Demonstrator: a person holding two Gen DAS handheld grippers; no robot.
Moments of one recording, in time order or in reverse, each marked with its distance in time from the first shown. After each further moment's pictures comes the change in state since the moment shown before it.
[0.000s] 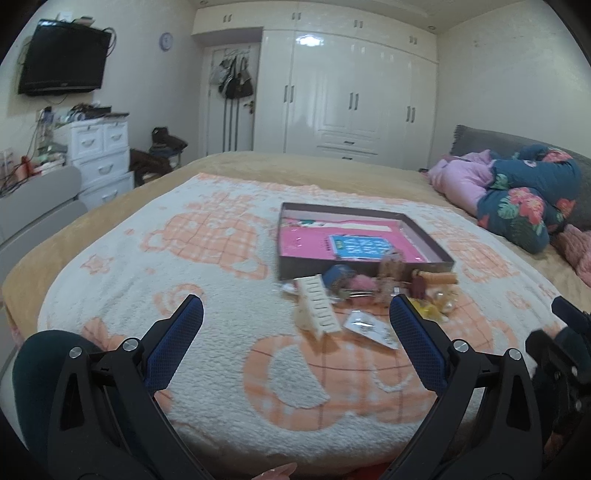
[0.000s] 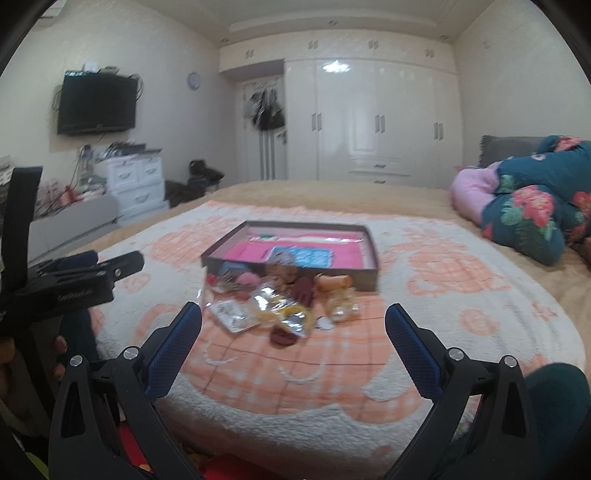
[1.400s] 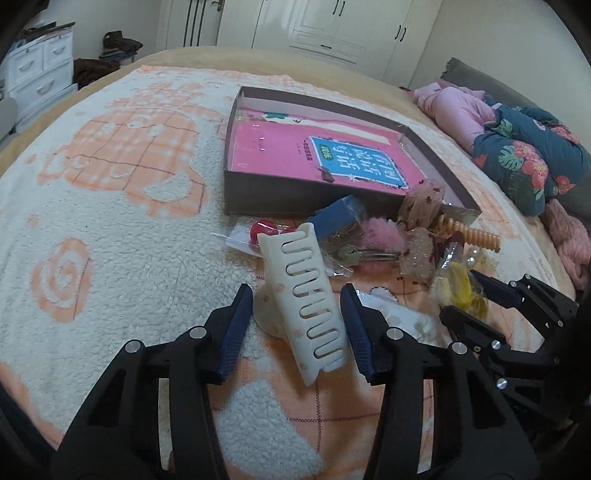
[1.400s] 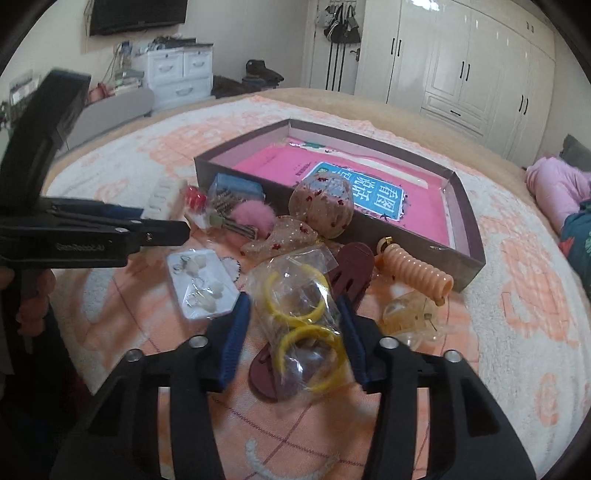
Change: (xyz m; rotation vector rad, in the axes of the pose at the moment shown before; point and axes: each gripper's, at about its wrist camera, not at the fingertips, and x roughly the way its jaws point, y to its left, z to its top) left arm 0.145 0.002 -0.002 -0.042 0.416 -0.206; right arm 0.164 -0.006 0.003 -0.214 0.360 0.185
